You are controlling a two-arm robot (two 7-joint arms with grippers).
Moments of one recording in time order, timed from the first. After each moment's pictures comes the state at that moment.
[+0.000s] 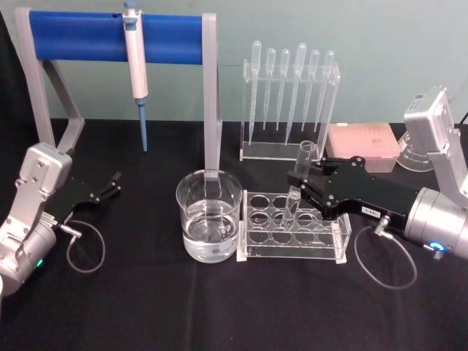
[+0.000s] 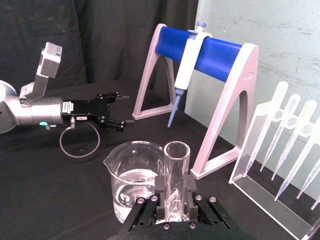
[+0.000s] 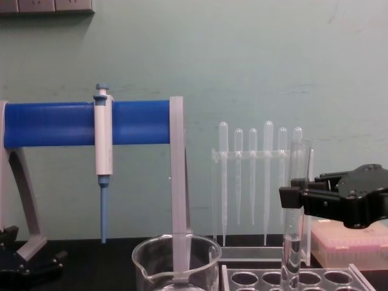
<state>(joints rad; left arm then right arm) -0.20 0.60 0.45 -1.41 -0.25 -0.12 0.03 0.25 0.69 -0.43 -1.75 0.52 0.14 0.52</state>
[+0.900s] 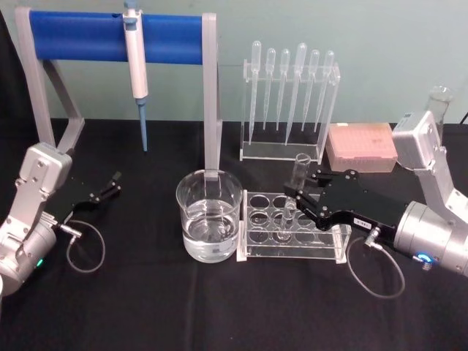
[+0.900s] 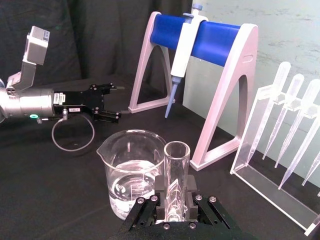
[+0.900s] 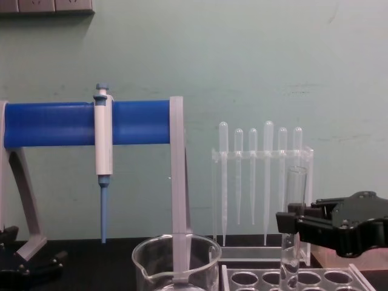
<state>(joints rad) -0.20 0.60 0.45 -1.41 -0.25 -0.12 0.03 0.23 0.64 -0.43 -1.68 0.48 0.10 0.52</state>
